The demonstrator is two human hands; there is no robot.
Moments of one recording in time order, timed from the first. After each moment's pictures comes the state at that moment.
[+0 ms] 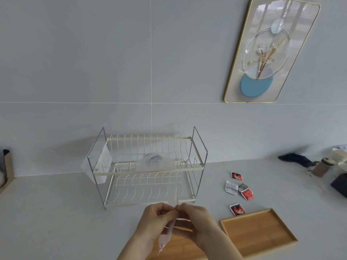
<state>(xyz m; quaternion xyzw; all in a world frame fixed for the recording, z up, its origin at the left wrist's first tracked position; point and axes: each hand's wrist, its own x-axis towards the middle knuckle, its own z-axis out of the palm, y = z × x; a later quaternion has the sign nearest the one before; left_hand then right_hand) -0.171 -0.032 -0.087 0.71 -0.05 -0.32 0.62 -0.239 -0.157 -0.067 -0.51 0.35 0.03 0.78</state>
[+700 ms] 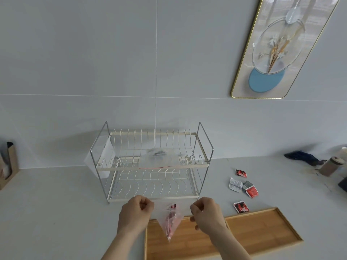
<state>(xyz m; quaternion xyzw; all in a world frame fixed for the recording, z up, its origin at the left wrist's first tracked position) -0.132 0.005 -0.112 0.86 -0.02 -0.15 0.49 -0.230 -0.182 -0.098 -0.80 0.37 -0.02 0.46</state>
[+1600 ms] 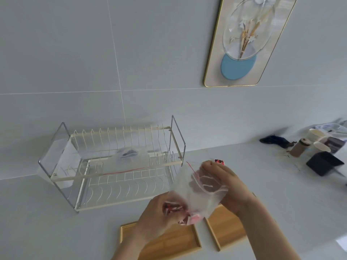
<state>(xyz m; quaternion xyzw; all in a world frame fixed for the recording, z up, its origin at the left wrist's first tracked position) -0.164 -0.105 -0.093 0.72 -0.33 -0.31 0.52 -0.255 -0.296 -0.016 -0.60 0.19 -0.08 0.78</state>
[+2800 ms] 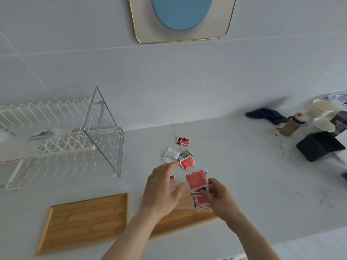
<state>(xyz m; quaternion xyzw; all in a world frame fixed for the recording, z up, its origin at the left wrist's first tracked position) -0.263 -0.386 -0.151 0.88 -0.32 -0.10 0.33 -0.383 -0.554 -0.180 -0.72 0.33 0.02 0.61</state>
